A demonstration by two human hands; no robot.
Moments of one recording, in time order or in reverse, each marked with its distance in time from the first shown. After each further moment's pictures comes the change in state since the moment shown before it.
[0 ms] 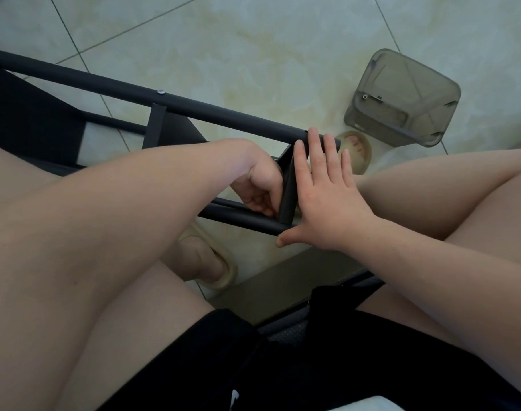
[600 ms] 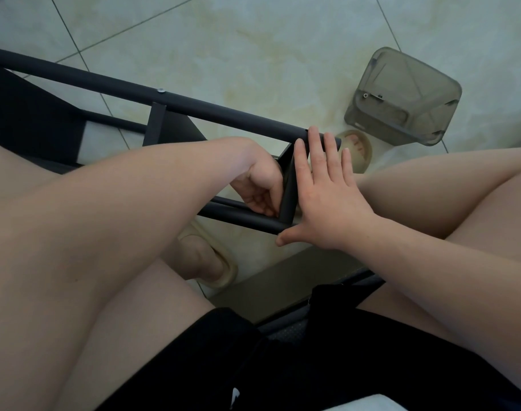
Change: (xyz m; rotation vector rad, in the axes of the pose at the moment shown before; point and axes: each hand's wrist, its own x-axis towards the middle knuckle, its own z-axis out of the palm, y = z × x) left_hand -0.002 0.000 0.001 -0.049 0.012 0.012; right_hand -0.001 -0.001 -0.001 -0.005 -0.004 0.000
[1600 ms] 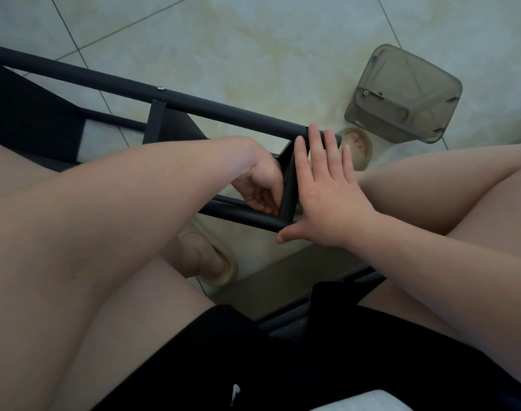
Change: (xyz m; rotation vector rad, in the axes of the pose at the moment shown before) left_hand -0.002 -0.001 0.004 -0.011 0.035 -0.013; right_hand 0.000 0.000 0.002 -0.015 0.006 -0.003
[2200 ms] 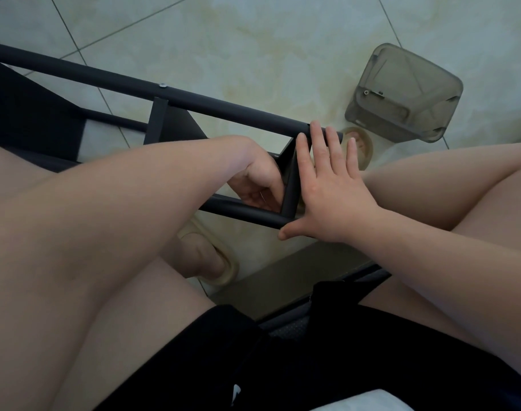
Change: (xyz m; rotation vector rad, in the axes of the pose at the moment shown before) left_hand -0.004 -0.002 -0.002 0.017 -0.026 0.036; right_hand 0.003 0.003 -0.003 -0.043 0.009 0.015
